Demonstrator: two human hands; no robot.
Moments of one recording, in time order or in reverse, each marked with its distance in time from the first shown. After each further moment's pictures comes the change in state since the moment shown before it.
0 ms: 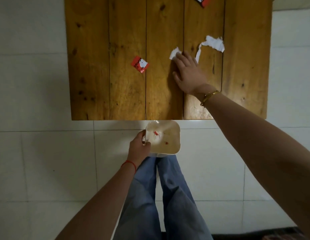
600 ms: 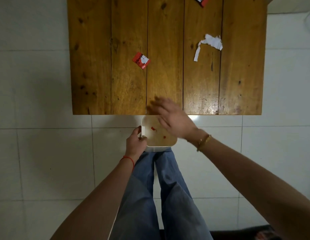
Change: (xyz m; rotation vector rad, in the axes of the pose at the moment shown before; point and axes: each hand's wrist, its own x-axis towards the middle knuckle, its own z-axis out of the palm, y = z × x) left_hand -0.008 -0.002 -0.011 -0.109 0.036 -0.069; right_hand -0.117 -0.070 0.049 0.157 -0.068 -0.336
